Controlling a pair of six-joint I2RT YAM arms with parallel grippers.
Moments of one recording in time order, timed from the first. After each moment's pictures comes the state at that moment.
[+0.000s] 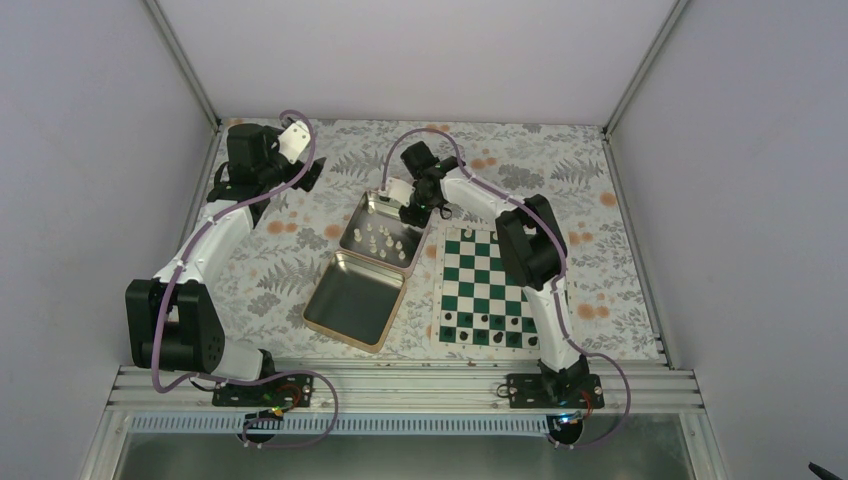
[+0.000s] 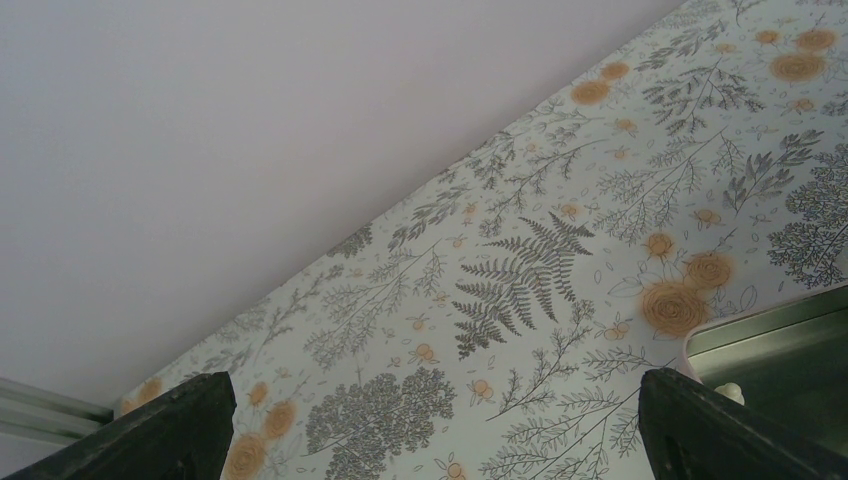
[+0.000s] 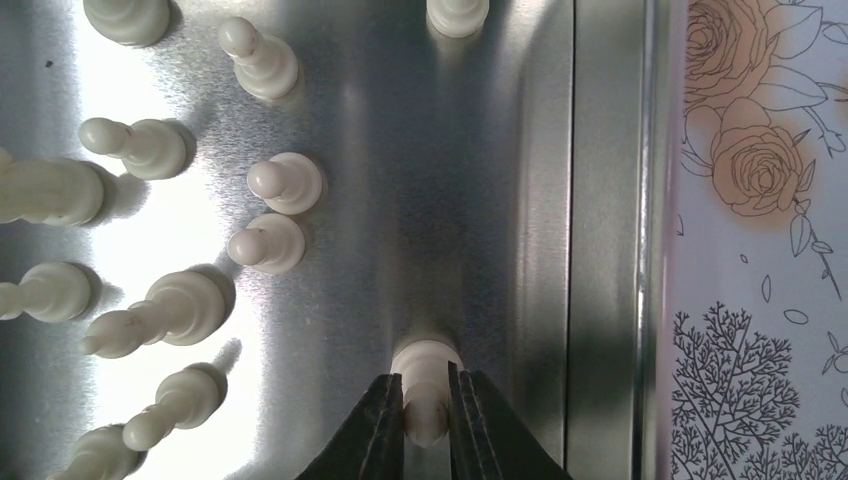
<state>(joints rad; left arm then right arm) -0.06 1.43 1.09 -0.10 0.27 0.48 0.61 2.25 1.83 -0.78 -0.22 -0.62</state>
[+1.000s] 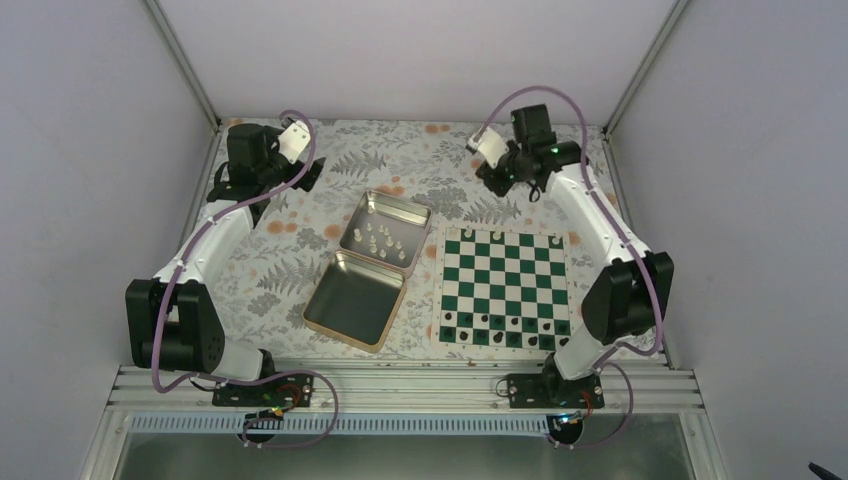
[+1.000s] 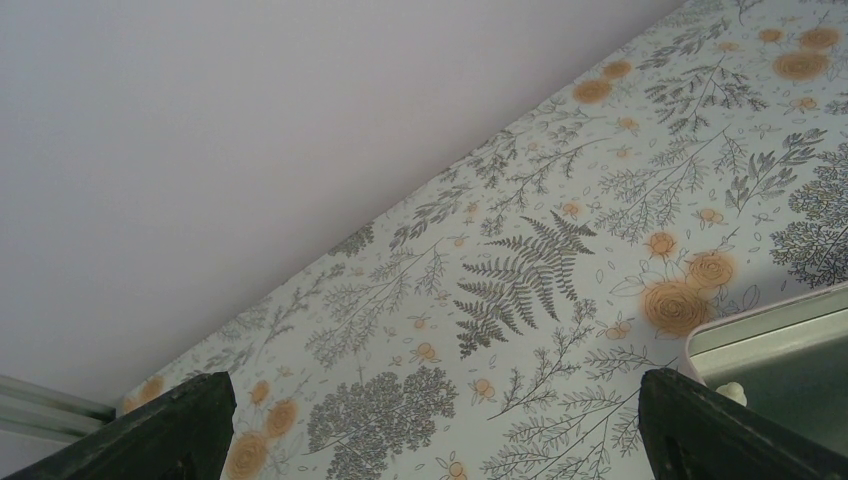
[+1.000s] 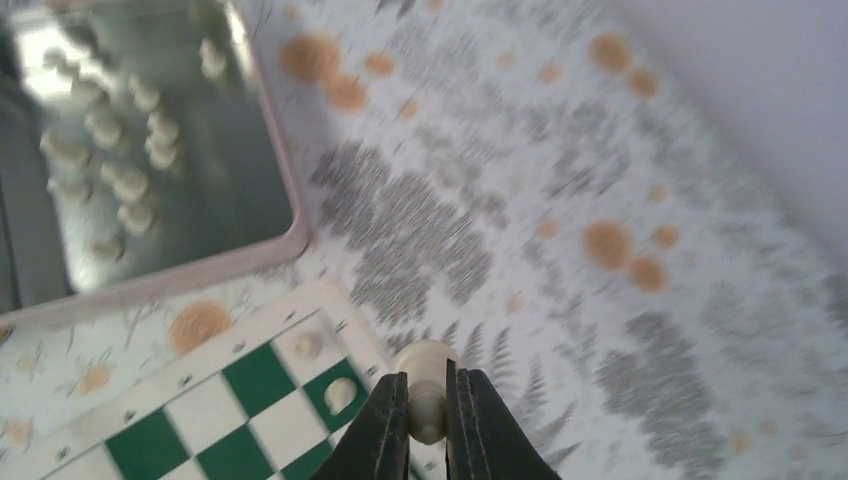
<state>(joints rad) -0.06 1.43 1.09 -0.10 0.26 0.48 0.29 1.65 1.60 -0.80 -0.27 -0.60</state>
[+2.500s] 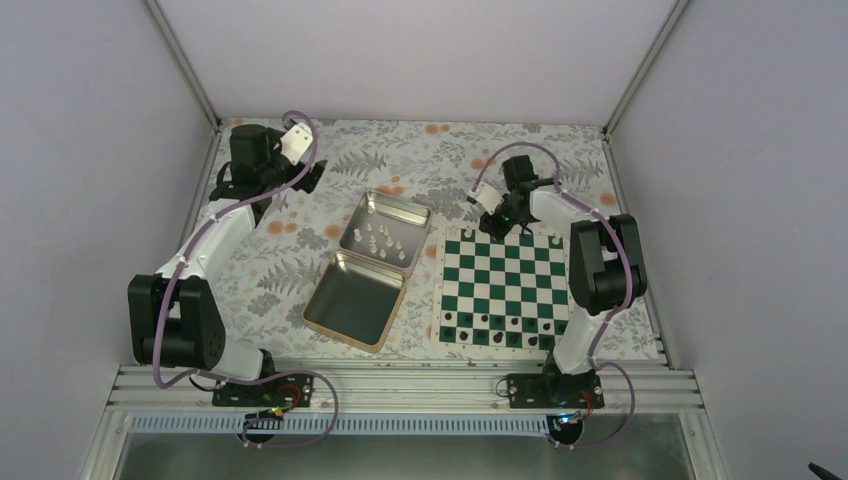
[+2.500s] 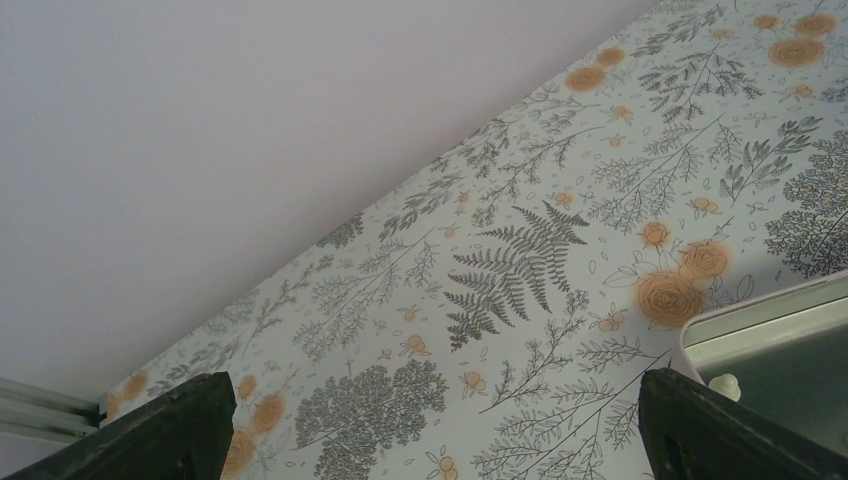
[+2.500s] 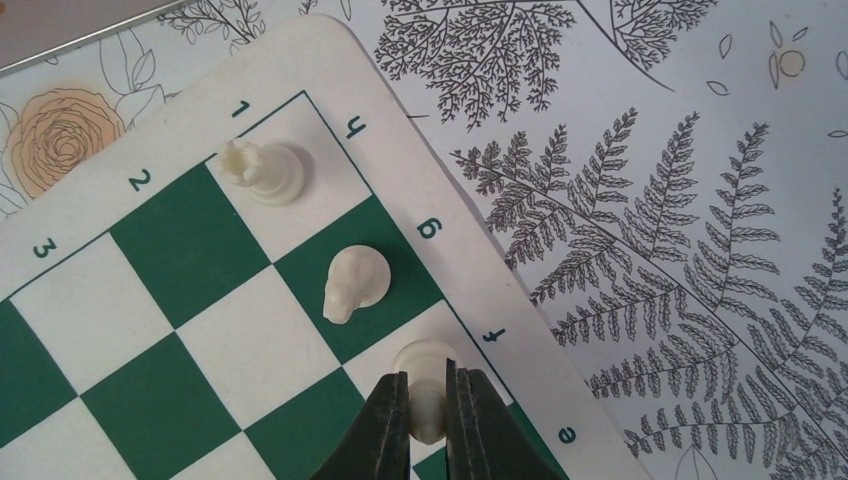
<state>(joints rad) -0.06 1.45 1.09 -0.10 0.26 0.48 0.21 1.83 1.21 -0.60 -0.29 -0.64</state>
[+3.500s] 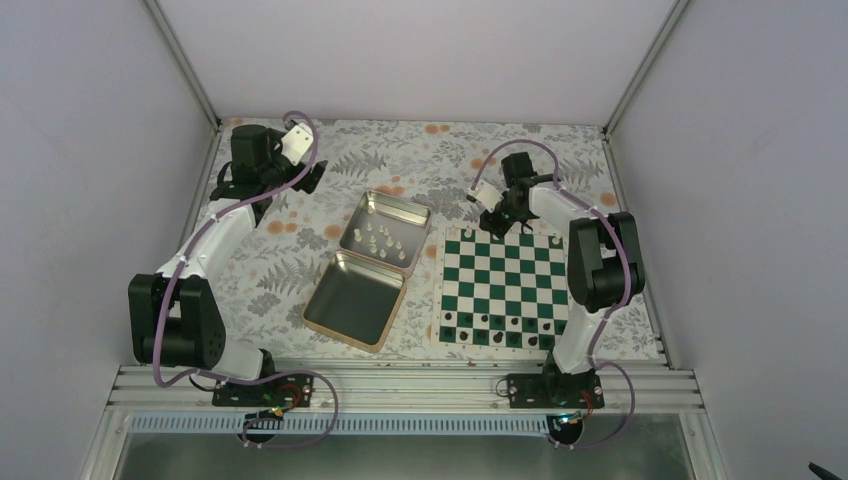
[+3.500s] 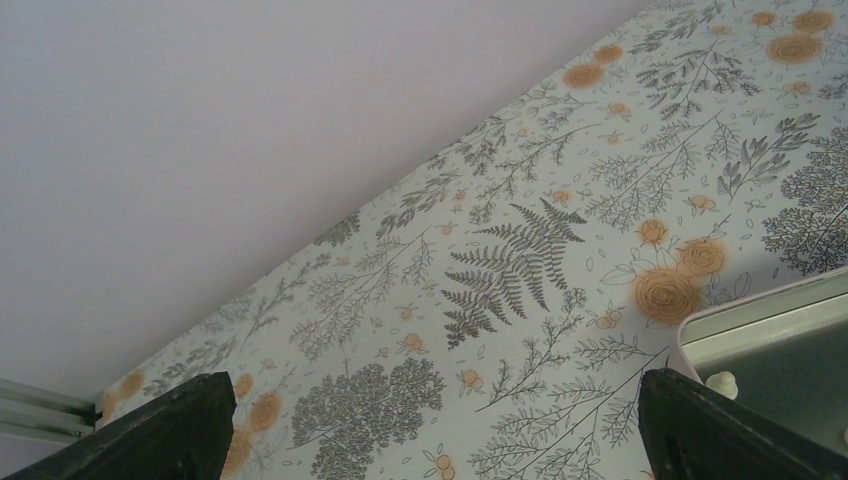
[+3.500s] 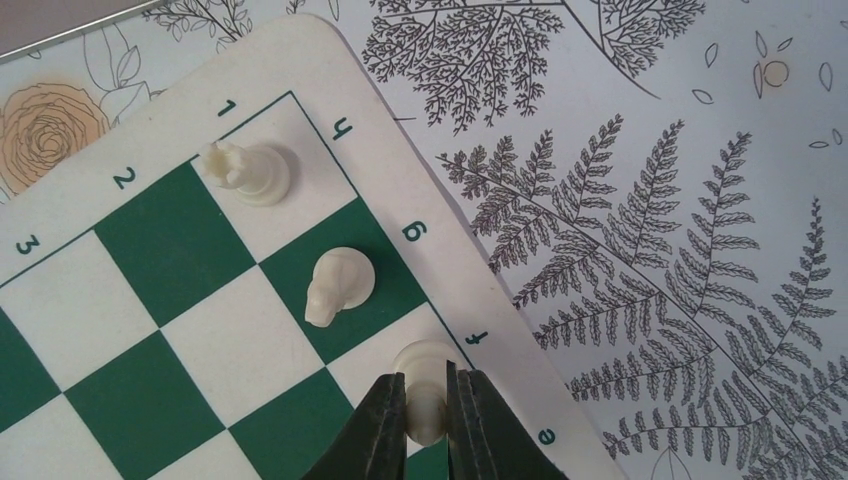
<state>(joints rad) -0.07 1.45 1.09 -0.11 0.26 0.48 0.21 1.86 1.25 -0.63 -0.28 -0.66</state>
